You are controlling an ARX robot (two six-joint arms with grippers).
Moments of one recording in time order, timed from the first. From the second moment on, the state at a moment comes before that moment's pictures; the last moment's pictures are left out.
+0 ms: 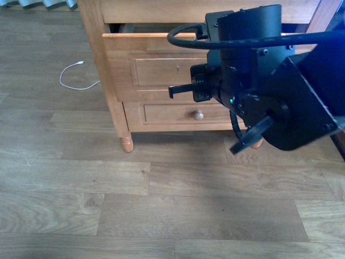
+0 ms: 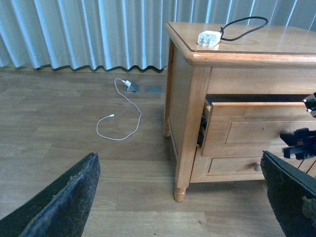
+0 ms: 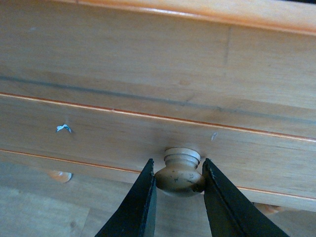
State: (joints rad) left arm 0.00 0.00 0.01 0.00 0.00 0.00; right arm 0.44 2.30 1.09 0.76 0.22 0.06
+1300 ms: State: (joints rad) left arm 0.00 0.00 0.01 0.00 0.00 0.00; right arm 0.42 1.57 0.32 0.66 -0.29 0.01
